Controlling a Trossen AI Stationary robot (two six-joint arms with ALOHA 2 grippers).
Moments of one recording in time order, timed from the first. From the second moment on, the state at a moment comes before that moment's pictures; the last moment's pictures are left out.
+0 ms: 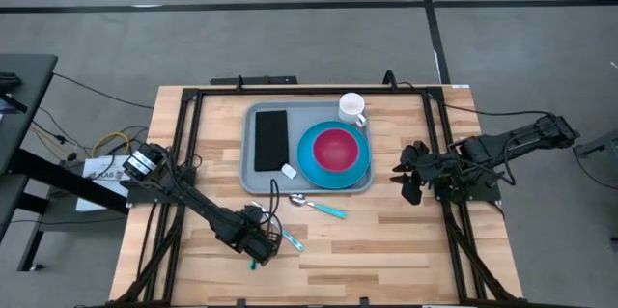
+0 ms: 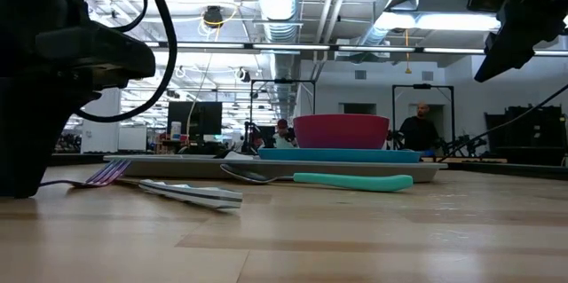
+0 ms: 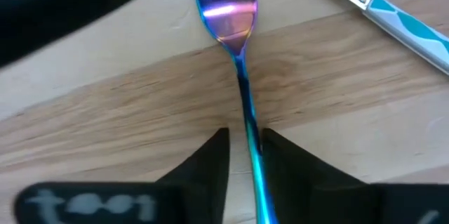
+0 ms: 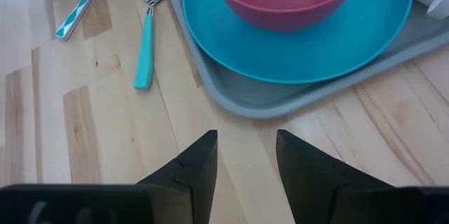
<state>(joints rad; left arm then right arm) -0.59 1.86 1.09 -0.72 -0.07 -1.92 0.29 0.72 0.61 -0.79 0.26 0.58</state>
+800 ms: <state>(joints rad) -0.59 1.63 1.09 -0.98 -0.18 -2.00 0.29 0.72 0.61 -0.79 0.26 0.58</state>
